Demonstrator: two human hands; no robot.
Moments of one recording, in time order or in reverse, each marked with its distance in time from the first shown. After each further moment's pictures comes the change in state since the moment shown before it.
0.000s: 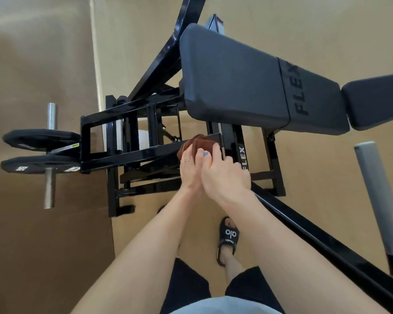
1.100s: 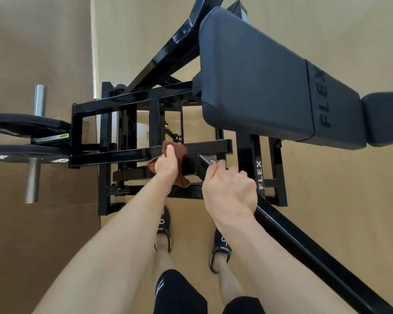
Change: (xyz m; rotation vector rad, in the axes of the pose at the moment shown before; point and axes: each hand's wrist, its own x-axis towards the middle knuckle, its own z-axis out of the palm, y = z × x) left_hand 0.097 -0.039 -0.058 -0.059 0.165 -0.722; right_hand 0.050 -0.015 0.047 -0.410 0.190 -0.033
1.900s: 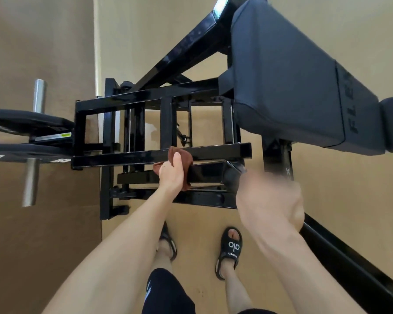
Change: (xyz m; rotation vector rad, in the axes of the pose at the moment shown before) left_hand 0.076 -0.032 -0.028 0.119 -0.019 0.160; right_hand -0.005 -0.006 -0.013 -0.119 -0.095 0.013
